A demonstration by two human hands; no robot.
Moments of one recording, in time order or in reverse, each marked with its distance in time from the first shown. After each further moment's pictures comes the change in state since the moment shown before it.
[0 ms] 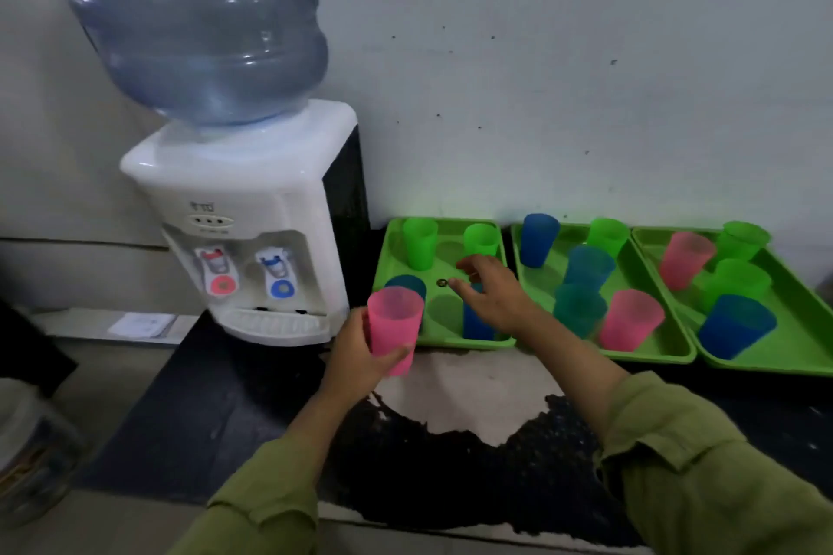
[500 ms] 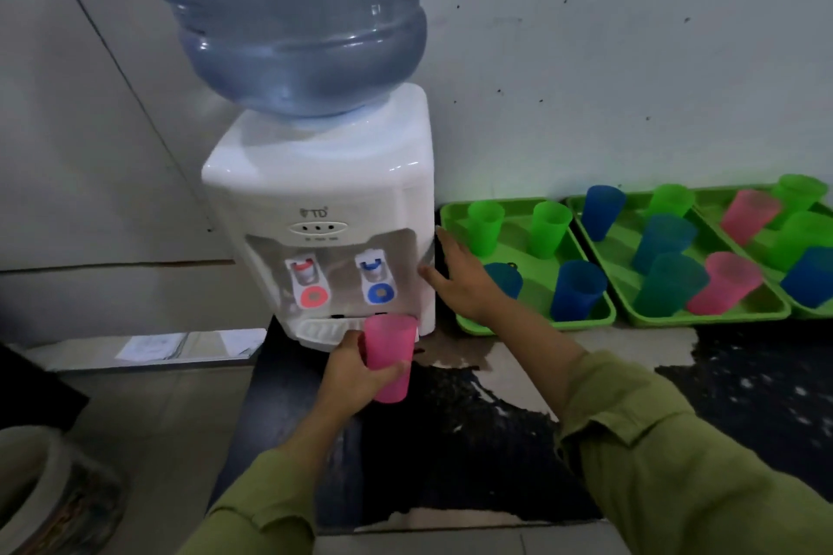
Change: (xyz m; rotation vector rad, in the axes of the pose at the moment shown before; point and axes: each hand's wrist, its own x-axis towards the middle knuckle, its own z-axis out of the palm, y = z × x) left_hand 0.045 -0.101 -0.155 0.180 -0.174 -0.095; right_hand 0.062 -0.140 0.142 0.122 -0.030 0.108
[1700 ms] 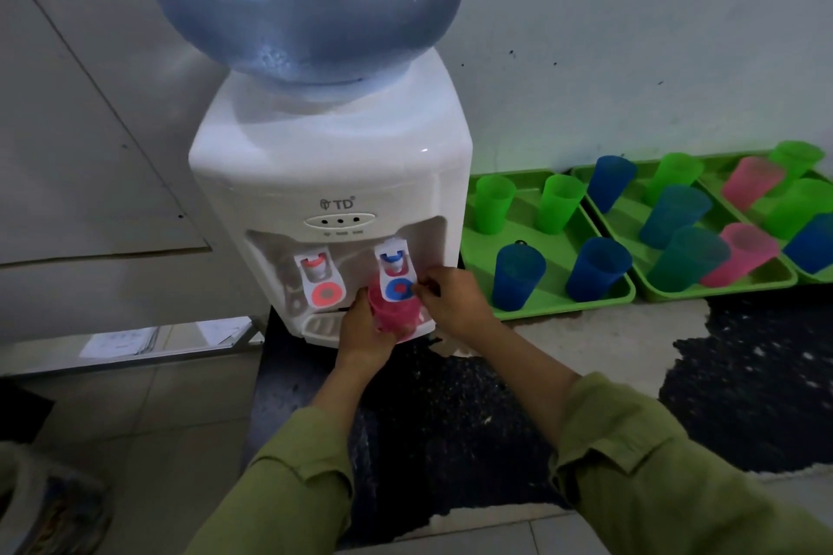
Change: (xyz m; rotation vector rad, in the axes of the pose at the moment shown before) left_hand 0.060 -0.004 -0.008 -0.075 -0.013 0.012; right_hand 0.015 -0.007 0.071 -0.121 0.088 0.121
